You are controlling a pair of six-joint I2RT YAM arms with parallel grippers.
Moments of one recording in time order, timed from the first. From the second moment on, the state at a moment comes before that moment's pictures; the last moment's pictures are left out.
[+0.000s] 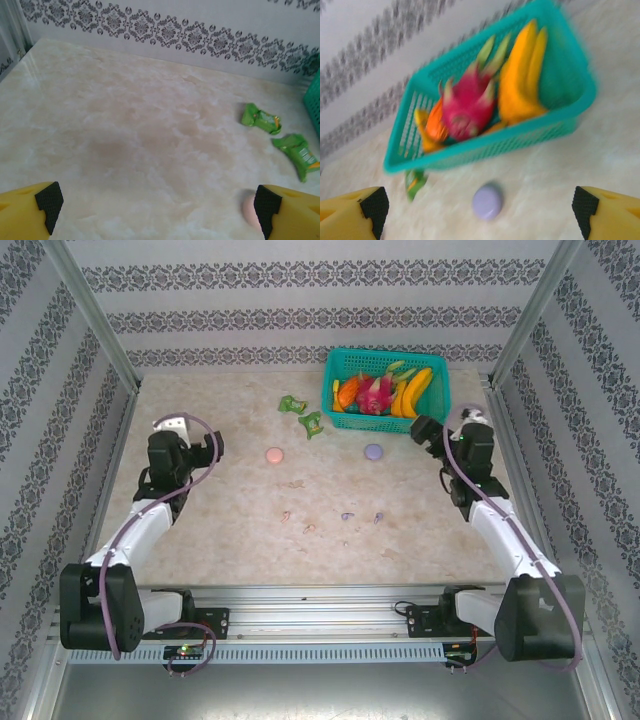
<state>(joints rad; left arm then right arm) 0.02 1.20 0.72 0.08 -0.03 -0.23 0.07 1.18 0.76 0.00 -0.13 0.60</state>
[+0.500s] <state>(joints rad) 0.01 1.32 0.92 -0.37 0.04 -0.58 0.62 1.80 1.65 -0.64 0.01 0.60</state>
